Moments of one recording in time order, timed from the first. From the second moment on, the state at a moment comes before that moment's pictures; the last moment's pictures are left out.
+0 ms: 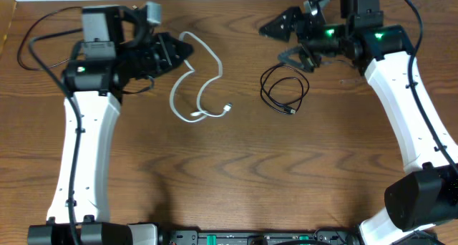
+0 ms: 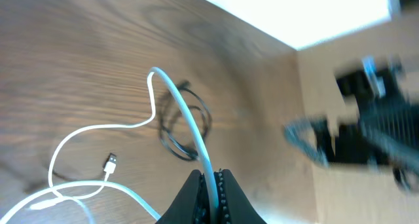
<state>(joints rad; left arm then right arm) 0.03 1.50 1.49 -0.78 0.74 -0.45 0.20 1.76 1.69 -0.77 -0.90 0.82</state>
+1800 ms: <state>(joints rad) 0.82 1.99 1.49 -0.46 0.42 -0.41 0.40 1.76 1.69 -0.96 -0.66 0.65</state>
